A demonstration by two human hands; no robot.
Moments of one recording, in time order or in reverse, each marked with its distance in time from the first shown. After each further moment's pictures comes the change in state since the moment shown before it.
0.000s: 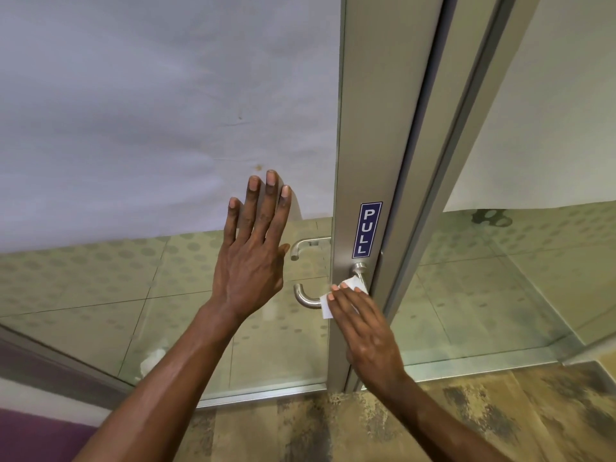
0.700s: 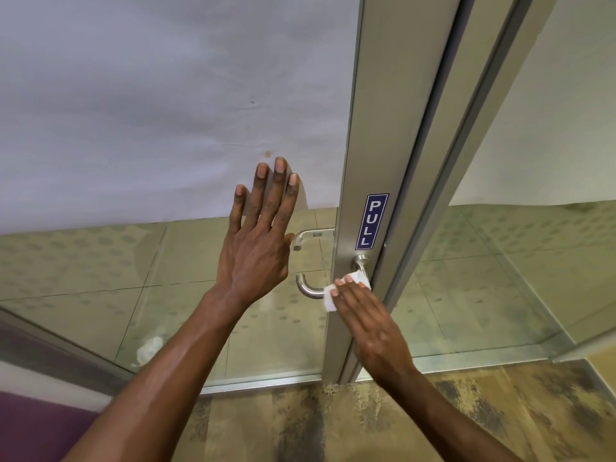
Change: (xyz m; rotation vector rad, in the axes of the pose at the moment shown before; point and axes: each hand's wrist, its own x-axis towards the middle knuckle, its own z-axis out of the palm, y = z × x) left_hand 0.002 0.000 0.001 -0.027 -0.021 0.012; right_hand -0.009 0.009 -0.008 0.035 -0.008 -0.054
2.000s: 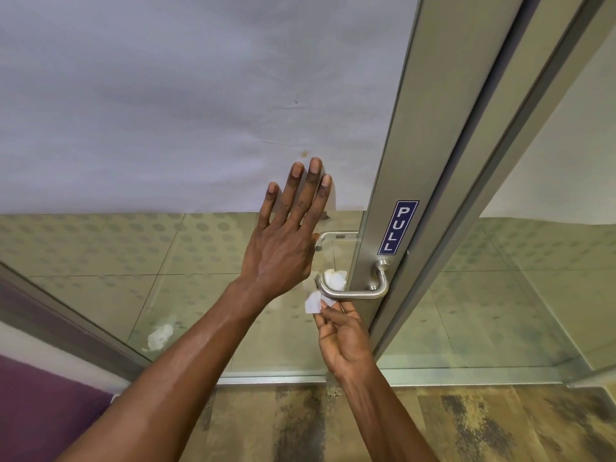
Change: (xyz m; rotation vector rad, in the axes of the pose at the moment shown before) left_hand -0.001 -0.002 0.001 0.064 0.009 0.000; right_hand 0.069 -0.080 0.030 2.259 0.401 1.400
